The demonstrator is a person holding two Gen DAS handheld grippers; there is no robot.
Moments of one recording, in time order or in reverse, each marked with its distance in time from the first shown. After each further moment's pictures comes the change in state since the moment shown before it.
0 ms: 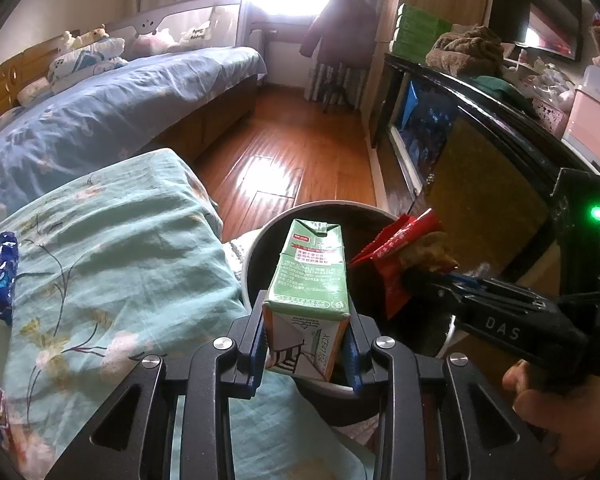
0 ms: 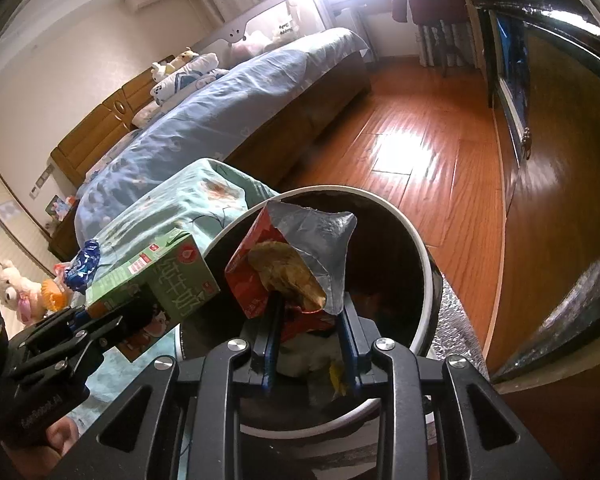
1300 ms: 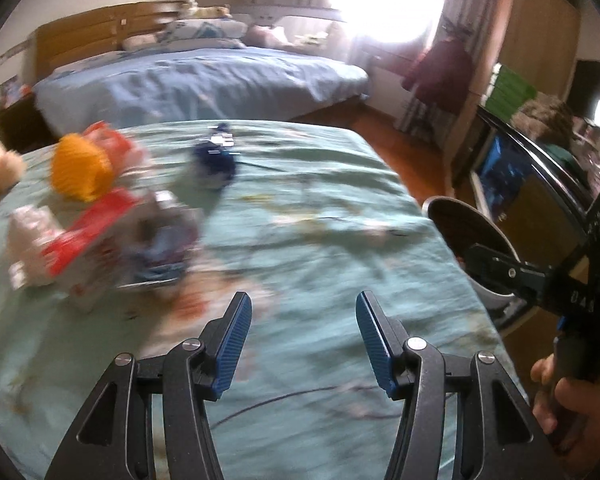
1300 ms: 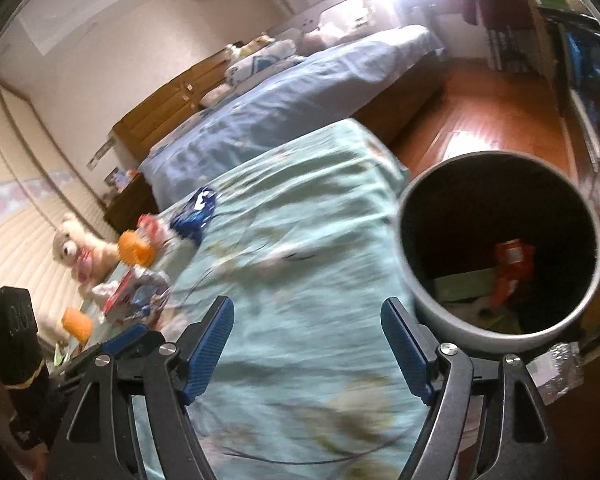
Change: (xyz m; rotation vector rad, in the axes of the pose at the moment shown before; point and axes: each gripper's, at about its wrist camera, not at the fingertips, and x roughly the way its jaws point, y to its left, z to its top) left arm -0.149 0.124 -0.119 -0.283 -0.084 0.191; right arm -0.009 0.145 -0.061 -0.102 0.025 0.214
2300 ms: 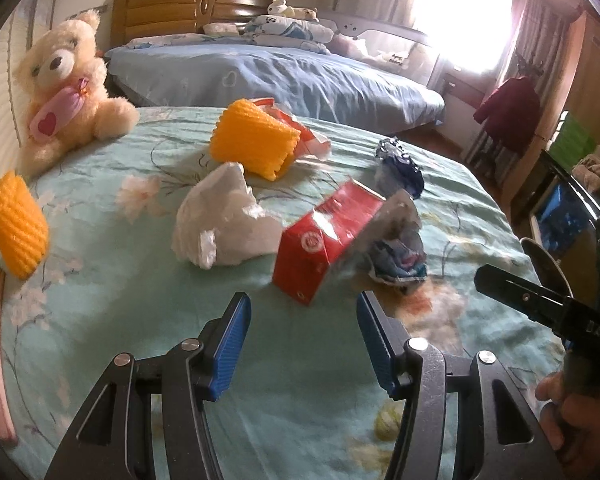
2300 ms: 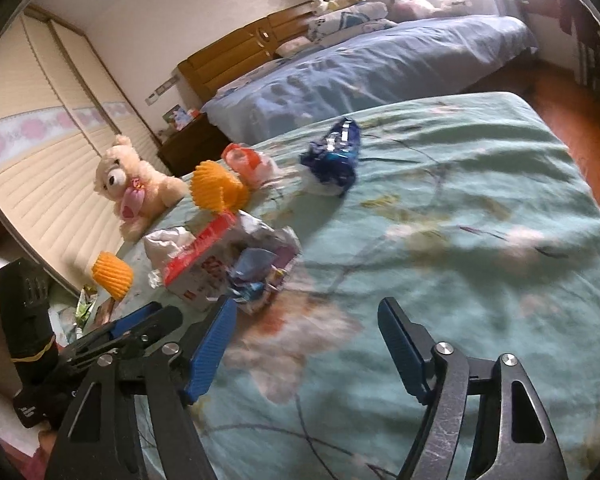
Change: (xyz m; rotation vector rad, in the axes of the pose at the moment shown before) left arm -0.033 0.123 -0.006 -0.156 -0.024 0.149; right arm 0.083 0.128 -0.014 -0.189 0.138 0.179
